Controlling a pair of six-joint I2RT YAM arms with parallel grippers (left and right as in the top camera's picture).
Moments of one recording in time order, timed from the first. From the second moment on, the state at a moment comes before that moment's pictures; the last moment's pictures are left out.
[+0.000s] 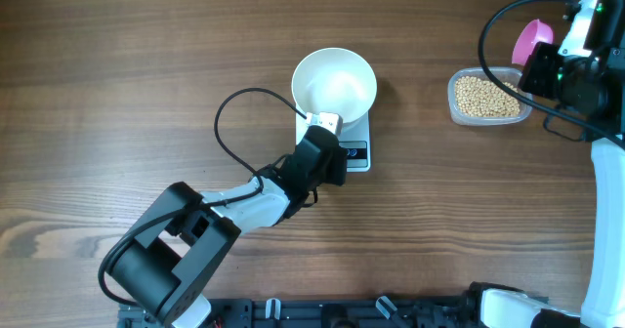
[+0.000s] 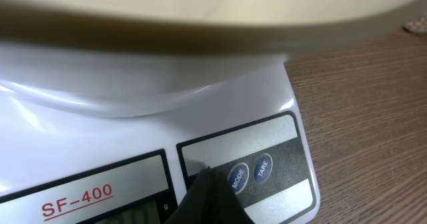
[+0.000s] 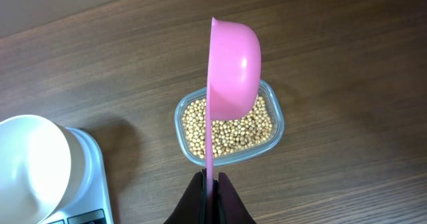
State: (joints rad) left arm -0.71 1.77 0.71 0.27 -0.01 -0.50; right arm -0.14 1.40 1.60 -1.08 0.02 0.15
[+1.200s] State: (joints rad) left arm -0.69 1.10 0.67 0.08 -0.04 -0.50; right arm -0.14 1.40 1.60 -1.08 -0.14 0.15
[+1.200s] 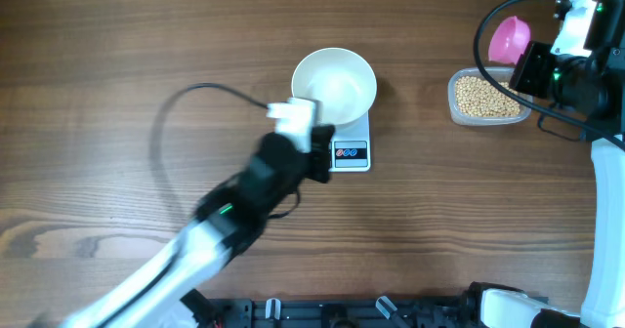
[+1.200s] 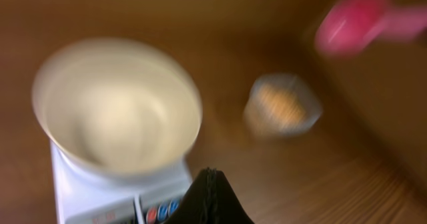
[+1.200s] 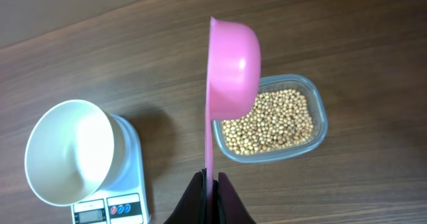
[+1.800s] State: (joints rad) left arm -0.32 0.48 0.68 -0.37 -0.36 -0.47; right arm -0.14 1.40 1.60 -1.14 -0.22 -0.01
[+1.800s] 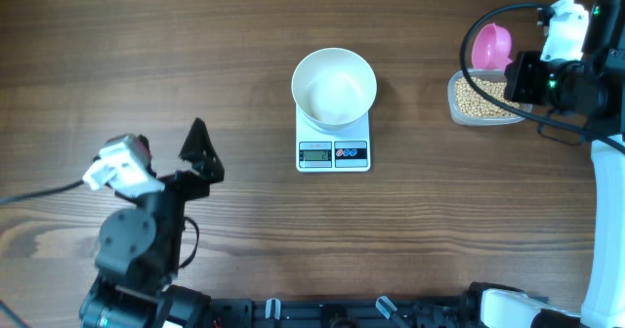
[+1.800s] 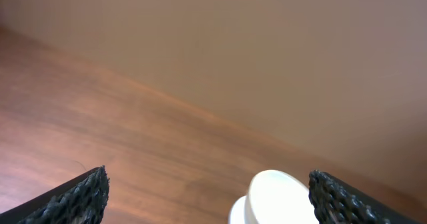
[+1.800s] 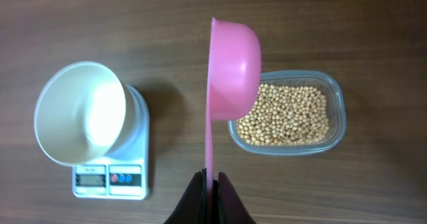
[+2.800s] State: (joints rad) left arm 0.14 1.34 0.98 -0.25 0.00 -0.41; right arm -0.14 1.40 1.60 -1.17 -0.13 -0.18
